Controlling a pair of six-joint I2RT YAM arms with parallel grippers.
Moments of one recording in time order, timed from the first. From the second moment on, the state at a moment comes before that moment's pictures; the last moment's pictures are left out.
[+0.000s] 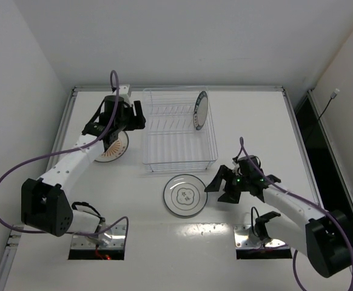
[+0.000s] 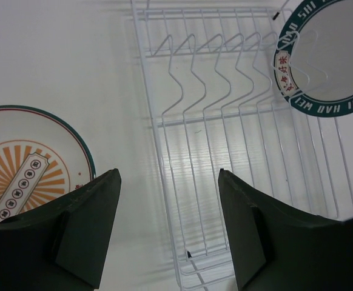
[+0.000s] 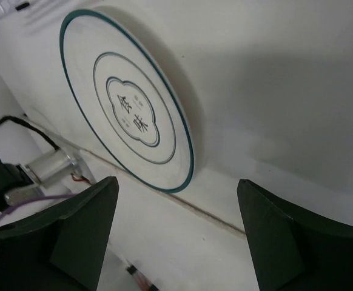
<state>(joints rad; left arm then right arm) -0.30 1.36 1.12 -0.26 -0.07 -0.30 0.35 1.04 0.34 -0.29 -0.50 0.80</state>
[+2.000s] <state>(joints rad) -0.30 1.30 1.09 -0.33 -0.45 -0.34 0.63 1.34 1.60 -0.83 0.54 0.32</state>
